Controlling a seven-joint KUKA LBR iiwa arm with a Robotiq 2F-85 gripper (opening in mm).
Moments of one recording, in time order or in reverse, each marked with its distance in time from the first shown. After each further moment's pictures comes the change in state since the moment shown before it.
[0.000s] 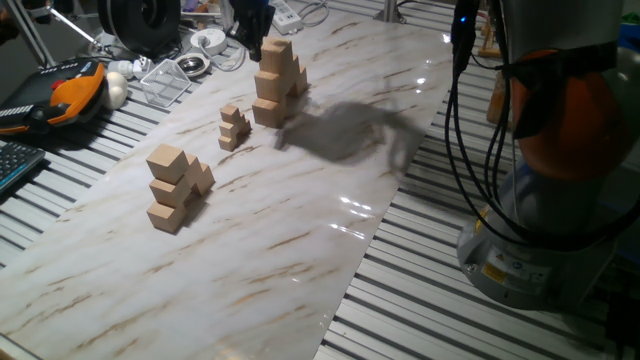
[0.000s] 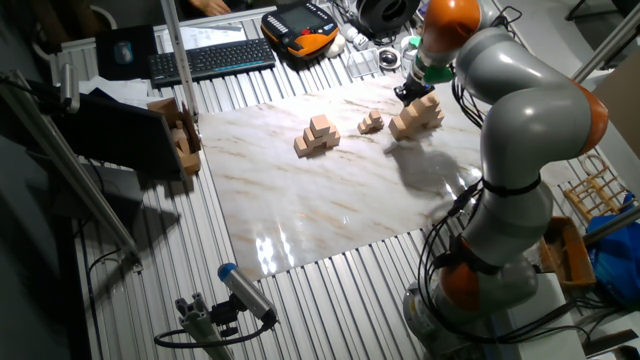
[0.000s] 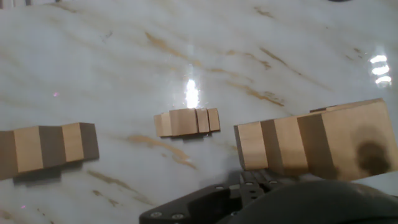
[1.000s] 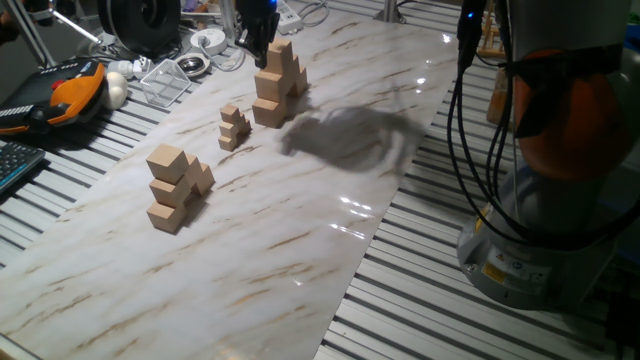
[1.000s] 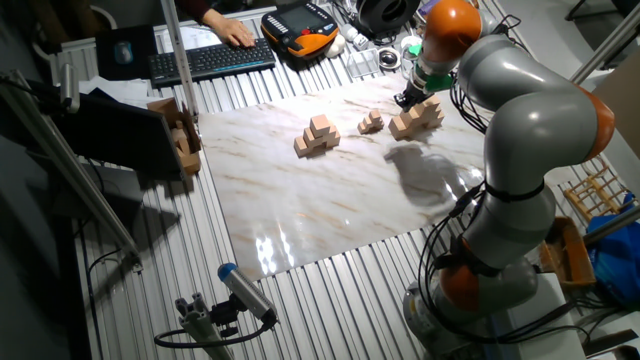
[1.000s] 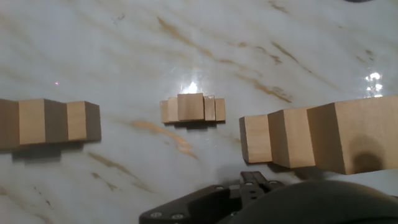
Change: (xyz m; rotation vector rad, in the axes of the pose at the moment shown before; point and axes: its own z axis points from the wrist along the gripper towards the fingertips) arm 0.014 0.004 0.002 -0.012 -0.012 -0.075
